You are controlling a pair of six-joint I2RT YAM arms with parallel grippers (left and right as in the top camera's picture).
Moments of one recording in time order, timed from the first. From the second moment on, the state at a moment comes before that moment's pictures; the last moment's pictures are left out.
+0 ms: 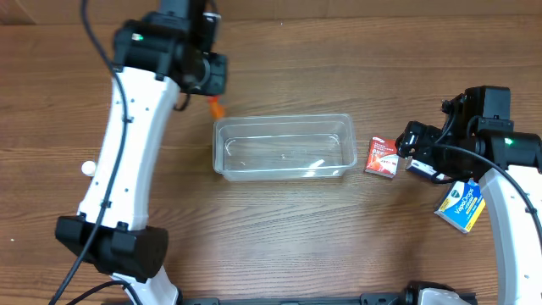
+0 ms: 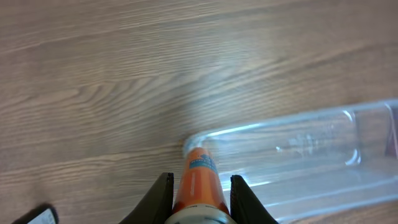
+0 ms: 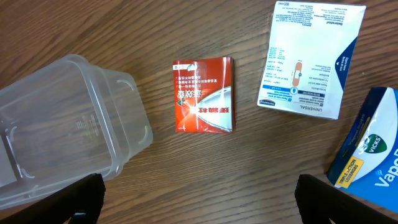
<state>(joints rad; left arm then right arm) -0.27 1.87 2.12 -1.38 -0.01 -0.13 -0.13 1.32 1.20 -1.08 -0.19 0.25</state>
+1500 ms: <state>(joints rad) -0.42 1.87 1.51 -0.89 -0.21 -0.15 -0.13 1.32 1.20 -1.07 -0.19 0.25</state>
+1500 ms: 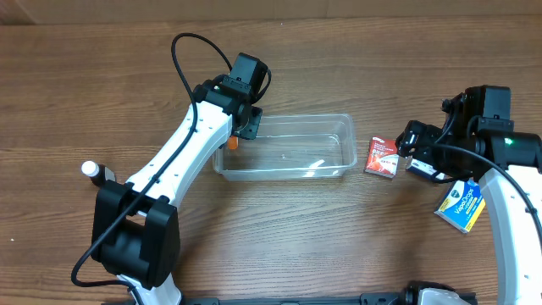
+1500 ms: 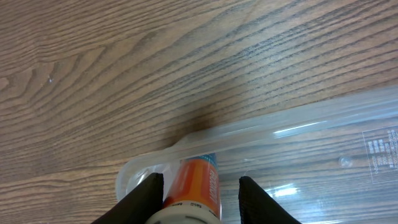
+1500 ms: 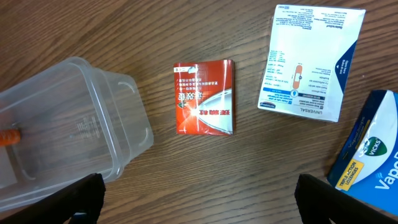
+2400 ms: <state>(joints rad) -0.42 1.87 1.51 -0.89 -0.35 -0.15 -0.13 1.32 1.20 -1.07 -0.19 0.25</state>
